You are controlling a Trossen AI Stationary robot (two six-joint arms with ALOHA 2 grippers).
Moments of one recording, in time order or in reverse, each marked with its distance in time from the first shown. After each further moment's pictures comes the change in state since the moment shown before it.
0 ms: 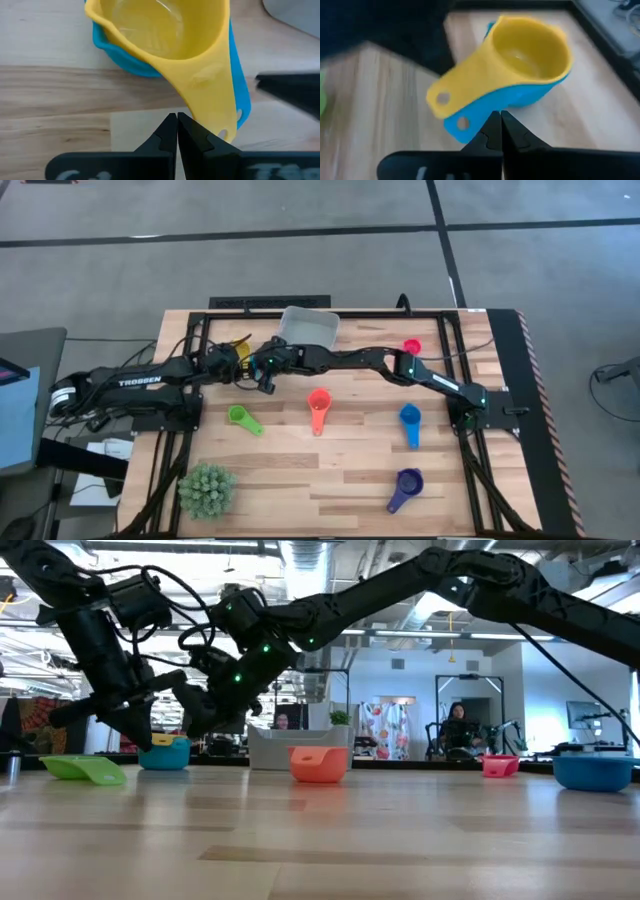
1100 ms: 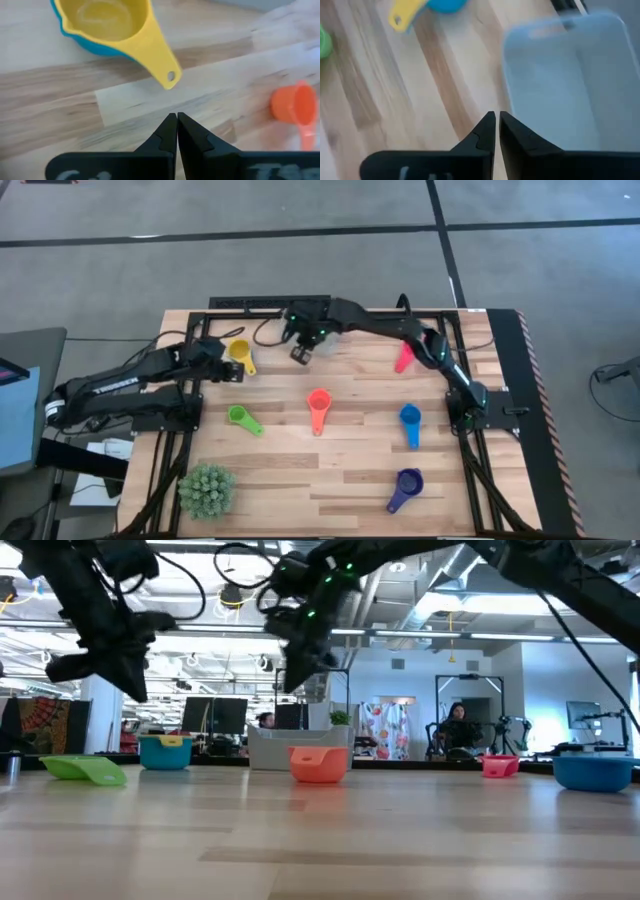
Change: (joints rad) left arm -0.020 -0.221 0.203 -0.354 0.133 0.146; right arm -0.134 -0.330 -0.003 -0.766 -0.082 0.184
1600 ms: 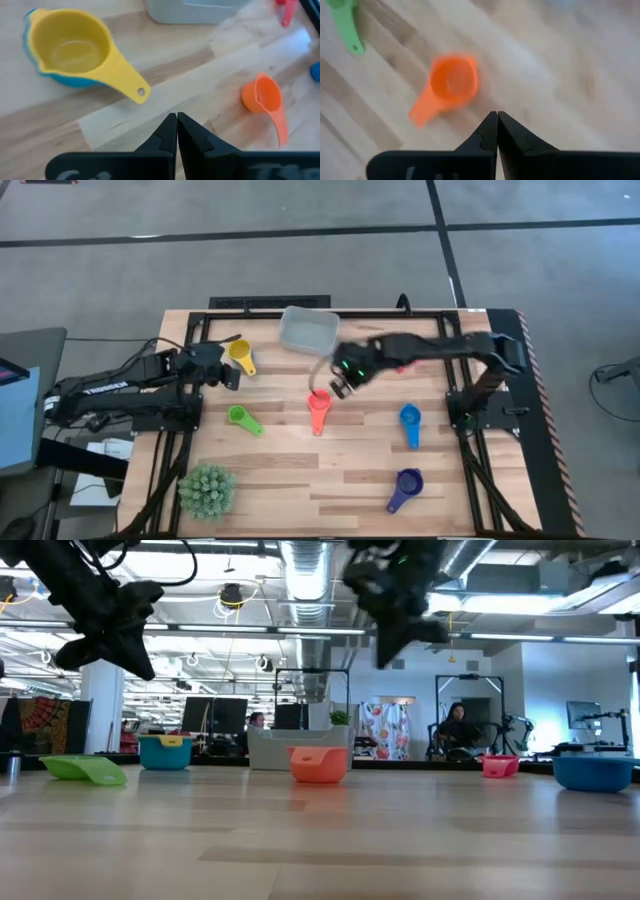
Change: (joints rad) left arm -0.159 -0.110 -0.006 0.047 -0.119 0.113; right arm 0.218 -0.614 -0.823 0.103 0.008 0.702
